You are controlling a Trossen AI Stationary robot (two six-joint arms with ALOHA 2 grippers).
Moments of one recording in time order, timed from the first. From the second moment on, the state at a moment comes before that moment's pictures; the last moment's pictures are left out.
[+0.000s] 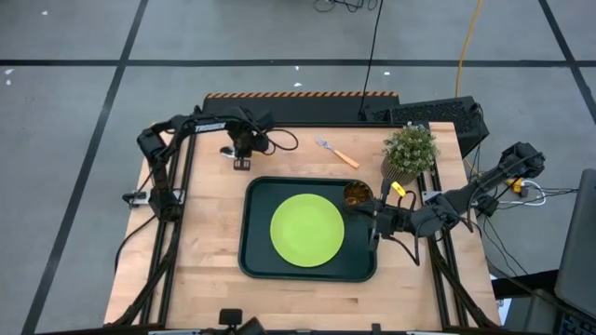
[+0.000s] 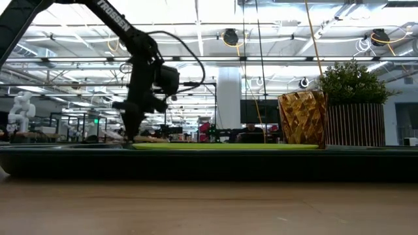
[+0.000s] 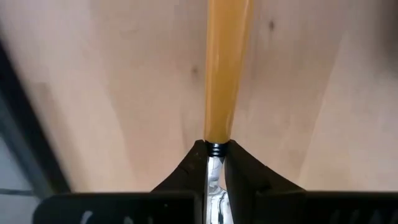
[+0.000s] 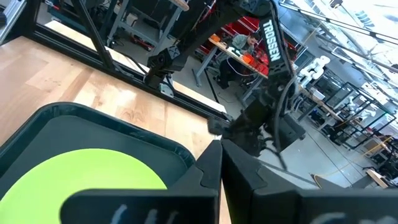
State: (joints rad) left arm 0.67 1.88 1.32 -1.05 -0.16 0.67; right arm 0.52 1.01 0.70 0.12 0.78 -0.40
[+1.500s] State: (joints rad) left arm -0.18 1.75 1.30 -1.21 -0.08 1.20; right arm 0.52 1.01 0.70 0.07 0.78 -0.32
